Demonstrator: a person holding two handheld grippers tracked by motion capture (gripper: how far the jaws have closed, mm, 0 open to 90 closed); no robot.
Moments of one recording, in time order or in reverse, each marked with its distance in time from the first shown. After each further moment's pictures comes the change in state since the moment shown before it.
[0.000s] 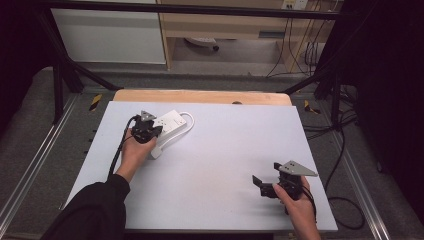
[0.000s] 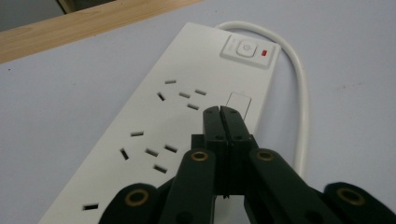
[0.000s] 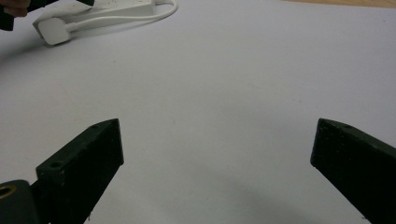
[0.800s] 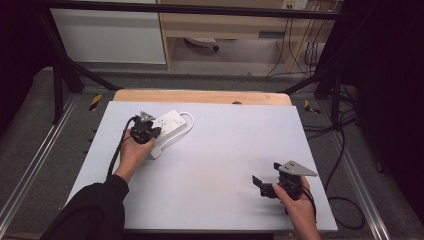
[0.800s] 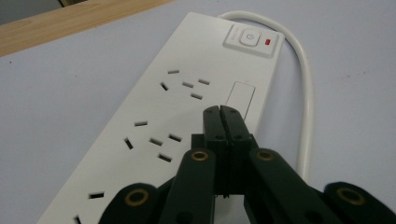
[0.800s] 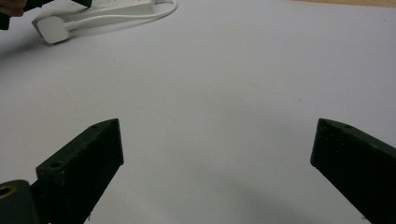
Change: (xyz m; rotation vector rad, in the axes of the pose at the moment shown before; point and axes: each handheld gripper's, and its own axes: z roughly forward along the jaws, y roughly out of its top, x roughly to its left) left arm 0.001 -0.002 -0.002 0.019 -0.007 0.012; right arm 0.000 0.000 0.000 0.005 -0.001 -0.001
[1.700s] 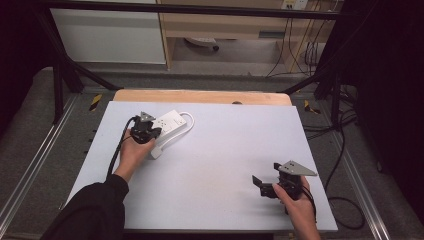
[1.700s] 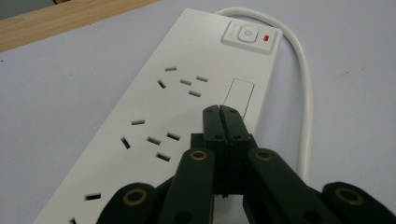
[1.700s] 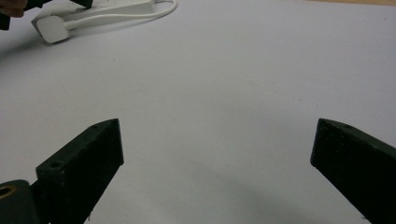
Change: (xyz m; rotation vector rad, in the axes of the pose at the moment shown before) left arm 0.002 -0.001 0.002 0.007 -0.018 0.006; right arm 0.000 0.000 0.000 0.003 0.000 0.002
